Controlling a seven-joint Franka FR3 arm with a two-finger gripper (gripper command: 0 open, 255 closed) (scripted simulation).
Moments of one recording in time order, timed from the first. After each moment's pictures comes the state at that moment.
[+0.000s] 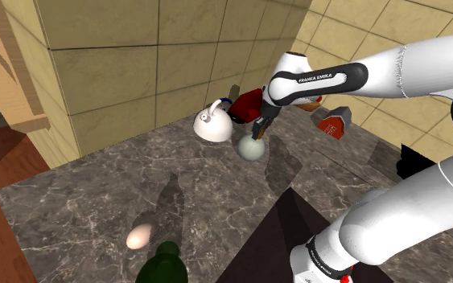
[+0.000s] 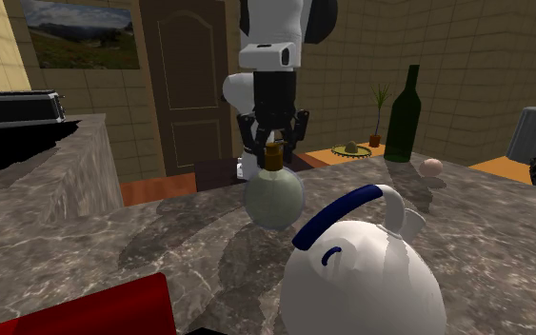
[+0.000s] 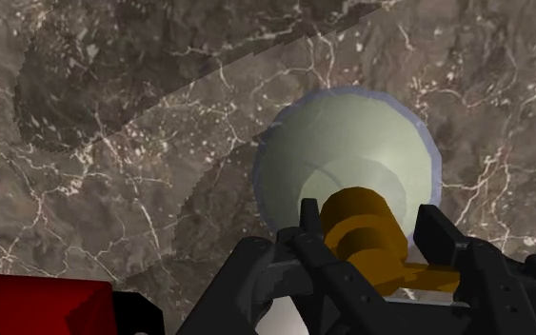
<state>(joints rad) -0.06 -0.17 -0.17 -2.39 -0.03 2.22 -0.36</state>
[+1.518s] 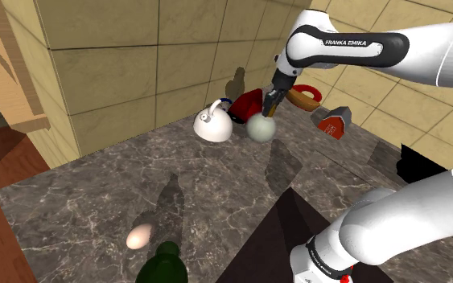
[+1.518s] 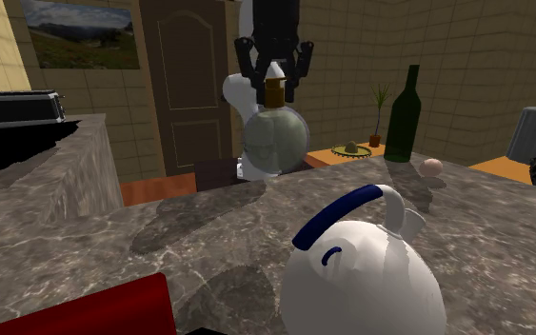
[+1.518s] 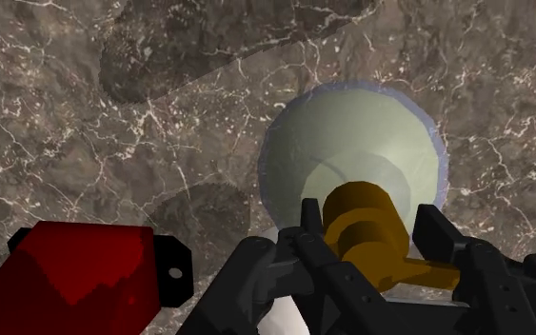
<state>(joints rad) -0.06 -0.28 -0.15 -2.18 -0.04 1.90 -0.35</state>
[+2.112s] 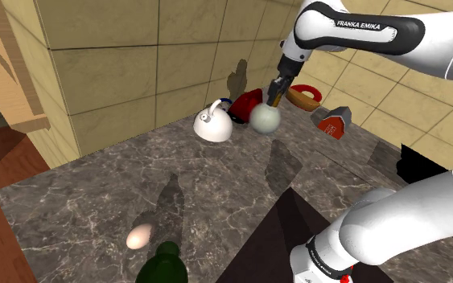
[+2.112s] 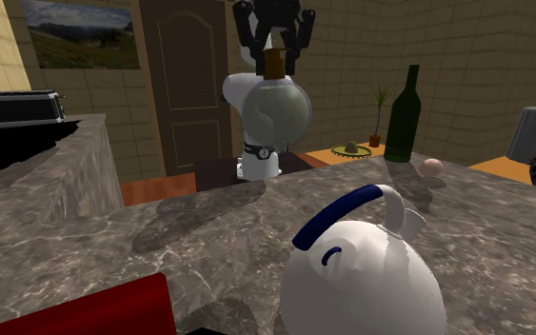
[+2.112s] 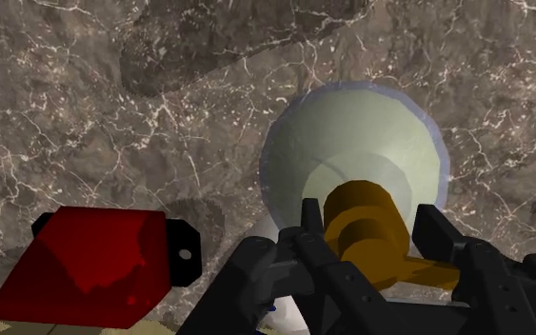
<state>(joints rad) -0.05 -0.29 -0.15 -2.06 -0.04 1.78 -0.35</state>
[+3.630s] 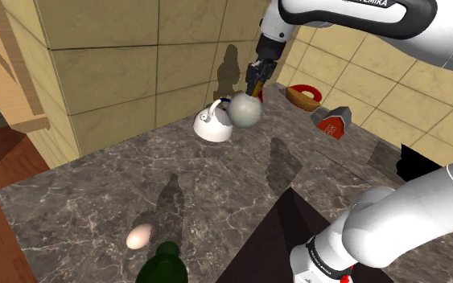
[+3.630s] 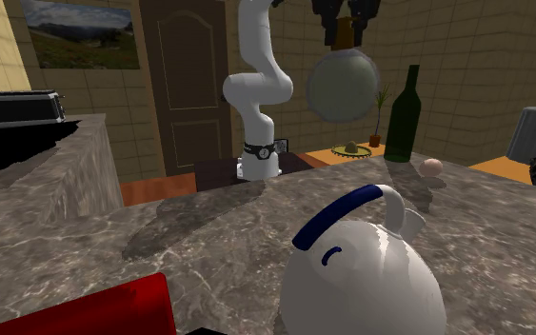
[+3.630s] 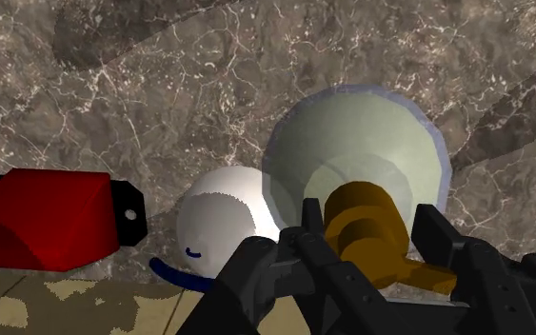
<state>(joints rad) 0.03 -0.24 -0.01 -1.90 0.00 1.66 -0.14</state>
